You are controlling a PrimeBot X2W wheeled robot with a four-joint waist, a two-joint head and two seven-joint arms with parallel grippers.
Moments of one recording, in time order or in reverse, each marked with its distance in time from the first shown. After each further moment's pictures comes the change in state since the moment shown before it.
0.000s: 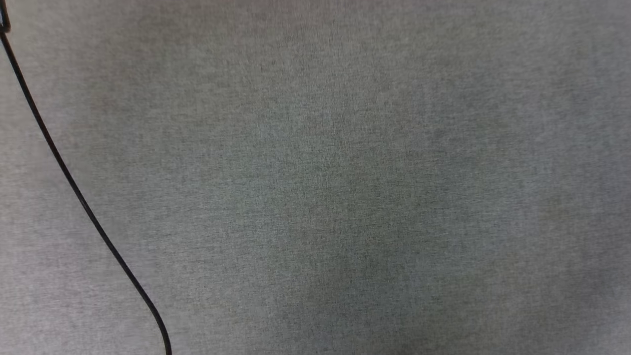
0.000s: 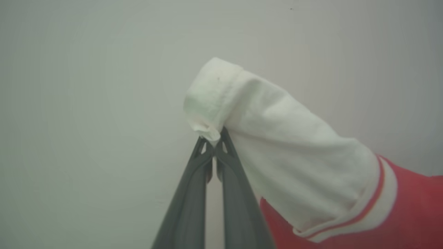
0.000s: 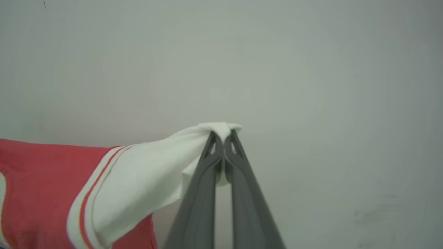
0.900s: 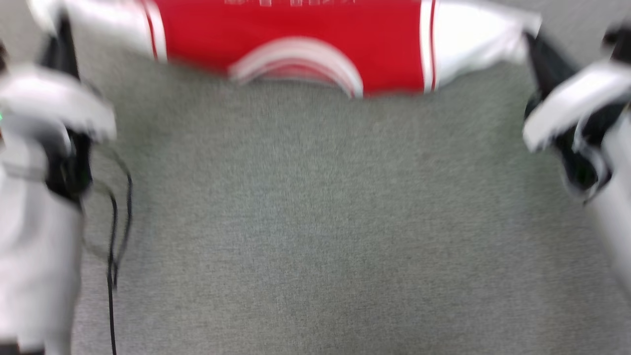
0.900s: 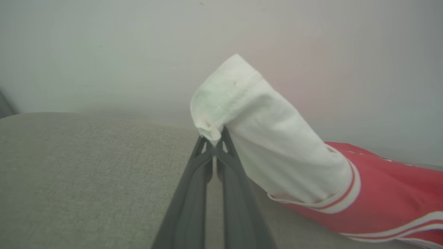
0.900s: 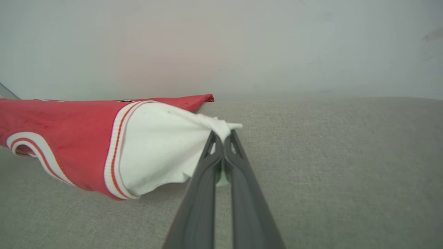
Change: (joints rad) left arm 0.713 -0.018 0.079 0.070 -0.193 -0.107 -0.177; right arm 0.642 -0.021 0.339 0.121 0.323 0.000 -0.240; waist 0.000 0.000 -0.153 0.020
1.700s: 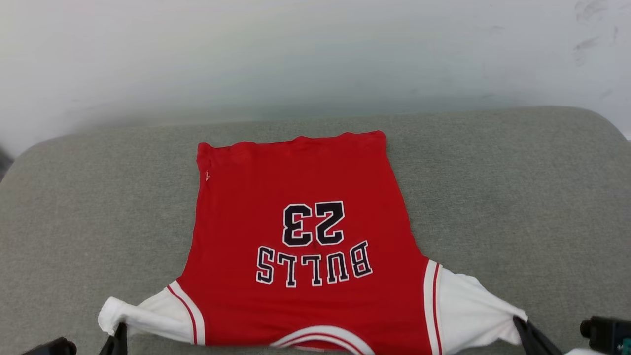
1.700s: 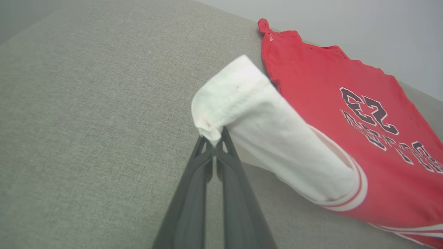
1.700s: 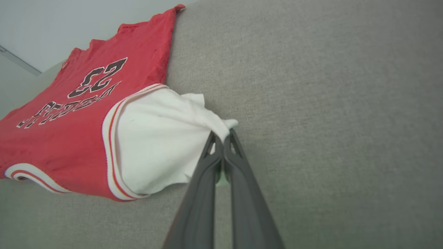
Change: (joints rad) left arm 1.081 -0.030 0.058 -0.613 -0.088 0.223 0.104; right arm 1.064 0.136 -0.422 -0.599 -0.178 0.000 0.257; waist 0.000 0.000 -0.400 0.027
